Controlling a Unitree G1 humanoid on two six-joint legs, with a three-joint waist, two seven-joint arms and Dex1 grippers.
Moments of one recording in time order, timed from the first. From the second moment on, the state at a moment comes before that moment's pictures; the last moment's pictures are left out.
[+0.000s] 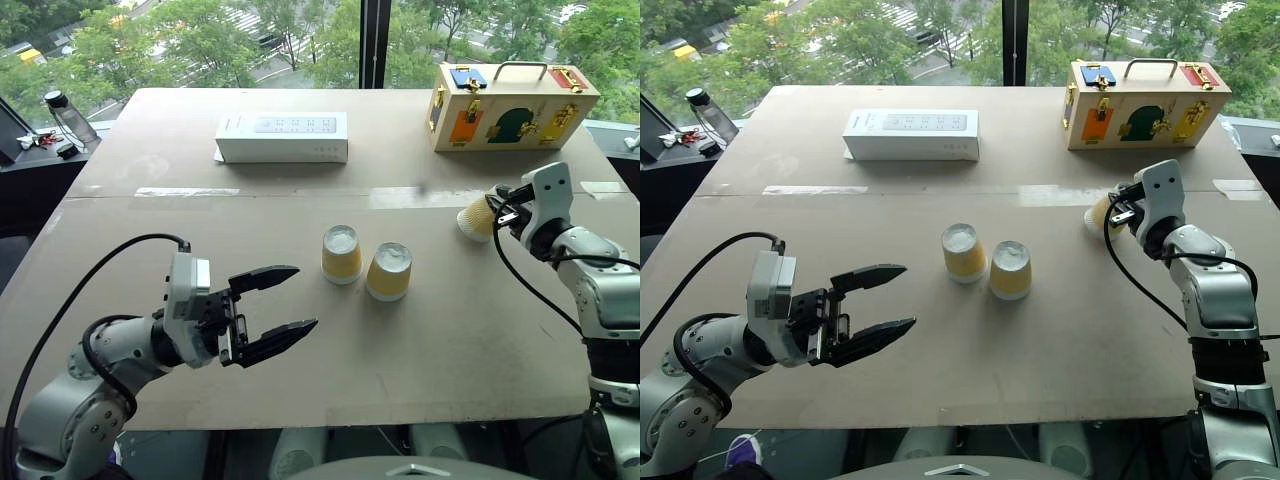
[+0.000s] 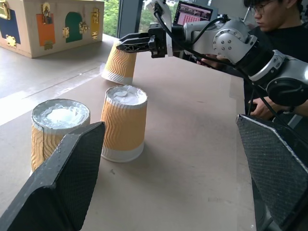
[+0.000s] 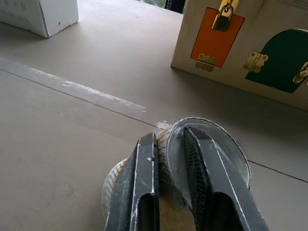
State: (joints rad) left arm 0.20 0.72 0.31 -0.62 -0.88 0.45 -1.01; right arm -0.39 -0.55 -0.13 -0.10 0.26 0.57 0.43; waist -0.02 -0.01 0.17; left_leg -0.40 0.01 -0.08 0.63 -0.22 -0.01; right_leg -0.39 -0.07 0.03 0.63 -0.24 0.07
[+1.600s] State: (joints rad) left arm 0.29 0.59 0.40 -0.50 -0.83 0.28 -1.02; right arm -0.61 -0.56 -0.13 -0.40 0.65 0.86 0.63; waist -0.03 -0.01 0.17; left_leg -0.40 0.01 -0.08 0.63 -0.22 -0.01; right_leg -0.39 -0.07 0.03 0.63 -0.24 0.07
